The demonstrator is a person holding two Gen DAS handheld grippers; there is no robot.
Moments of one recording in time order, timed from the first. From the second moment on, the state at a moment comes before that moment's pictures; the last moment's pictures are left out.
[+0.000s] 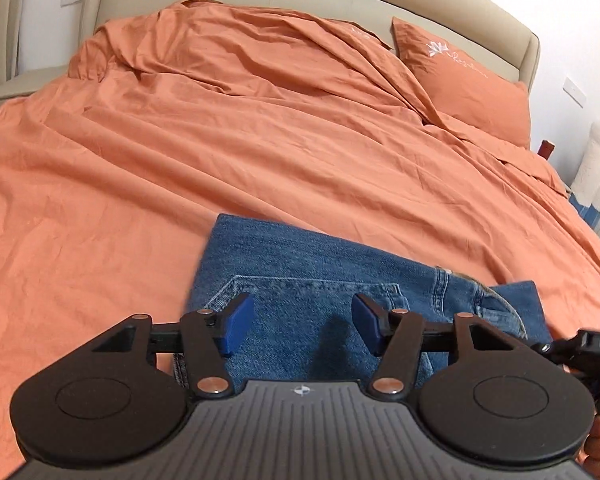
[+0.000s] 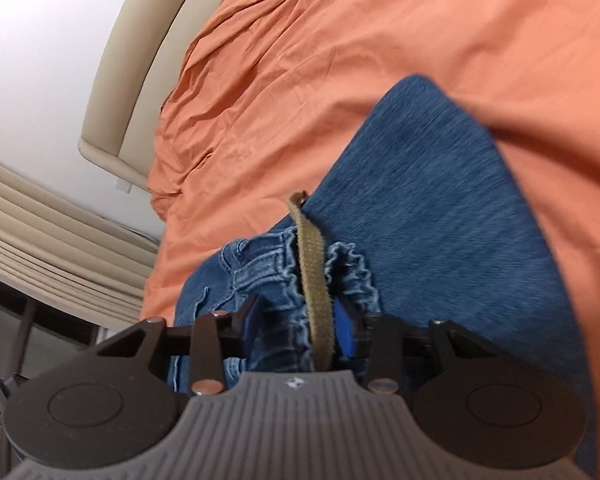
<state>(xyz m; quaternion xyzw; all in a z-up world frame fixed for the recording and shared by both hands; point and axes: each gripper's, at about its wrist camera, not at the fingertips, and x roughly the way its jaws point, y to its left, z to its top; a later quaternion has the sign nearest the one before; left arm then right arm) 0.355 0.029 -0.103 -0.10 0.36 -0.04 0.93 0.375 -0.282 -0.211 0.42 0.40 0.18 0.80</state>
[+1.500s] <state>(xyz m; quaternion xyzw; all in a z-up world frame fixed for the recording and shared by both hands) 0.338 0.024 -0.114 -0.07 0.39 -0.08 0.92 0.344 -0.333 -0.151 0.26 0.37 0.01 0.89</state>
